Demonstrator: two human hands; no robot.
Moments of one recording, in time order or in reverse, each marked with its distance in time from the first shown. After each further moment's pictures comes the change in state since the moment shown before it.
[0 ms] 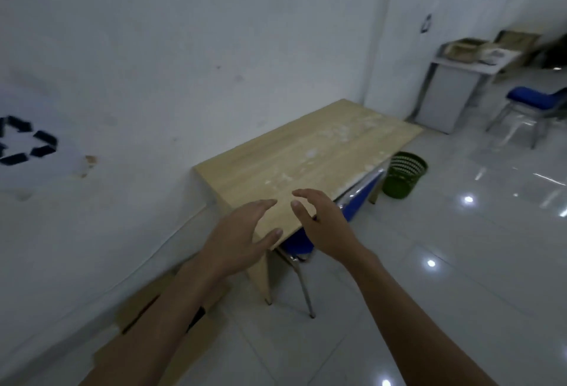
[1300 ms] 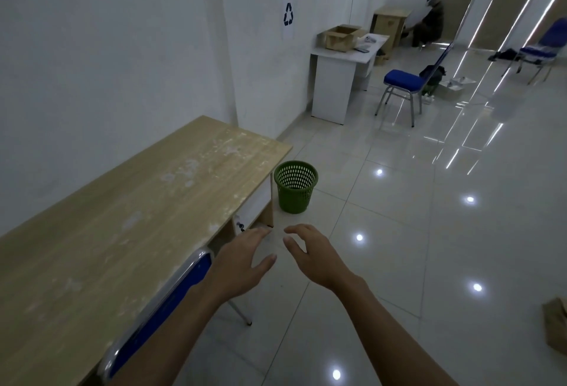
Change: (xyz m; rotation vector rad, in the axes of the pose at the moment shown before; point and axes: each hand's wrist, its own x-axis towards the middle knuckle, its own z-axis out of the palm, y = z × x) left_hand 0.466 0.268 0.357 -0.074 -0.282 0.193; right_hand 0.118 0.449 -0.376 -0.138 0.062 0.379
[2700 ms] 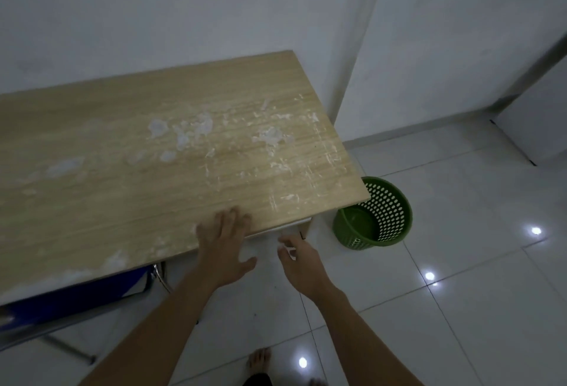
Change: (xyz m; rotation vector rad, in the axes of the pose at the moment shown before) left_hand 0.413 -0.199 0.174 0.138 -0.089 -0.936; right_hand 0.513 0.267 0.084 0.094 -0.748 -0.065
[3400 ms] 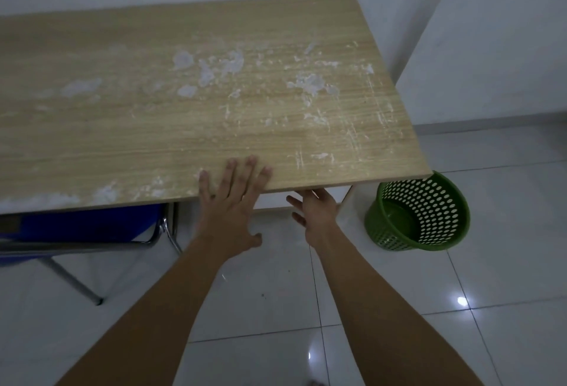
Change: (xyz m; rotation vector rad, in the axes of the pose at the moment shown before) left_hand 0.011 0.001 0.062 0.282 0.354 -0.120; right_hand 0.095 0.033 0.039 0.876 0.089 0.363
